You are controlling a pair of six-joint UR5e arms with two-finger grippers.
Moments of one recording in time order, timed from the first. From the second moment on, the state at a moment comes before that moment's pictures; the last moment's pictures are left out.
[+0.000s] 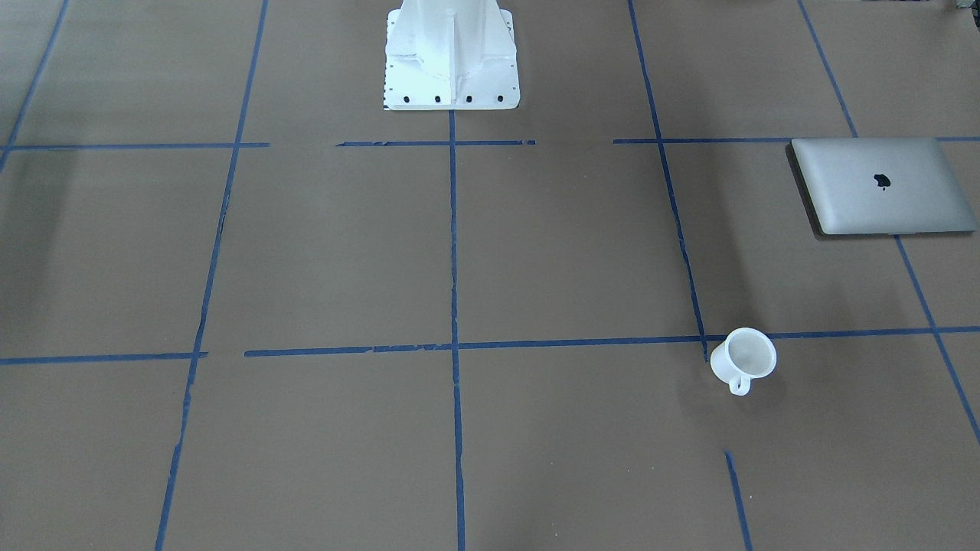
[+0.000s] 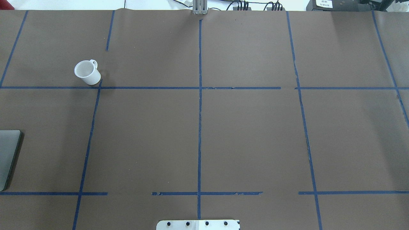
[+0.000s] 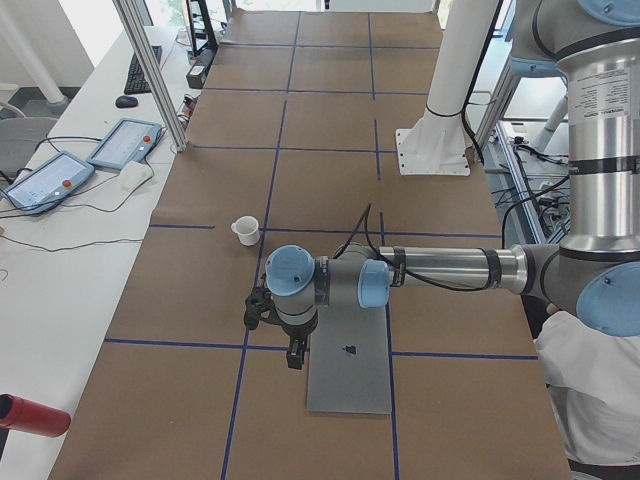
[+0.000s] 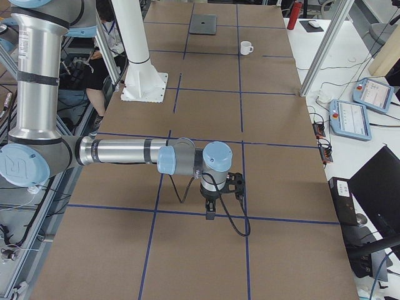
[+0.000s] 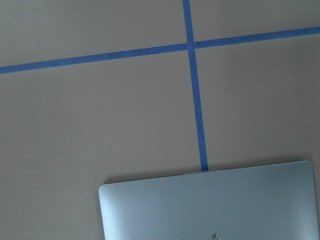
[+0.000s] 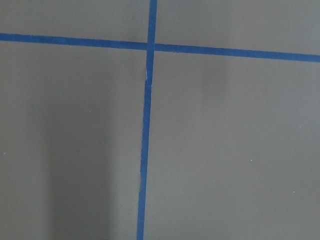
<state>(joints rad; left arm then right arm) -1.56 -1.44 -1.70 -1.57 -2.34 0.12 1.54 -1.71 1.75 -1.64 2.28 -0.04</state>
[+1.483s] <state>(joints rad) -1.31 -1.83 -1.56 -1.77 -2.38 -0.04 1.54 -1.71 1.75 -1.64 2.28 -0.04</state>
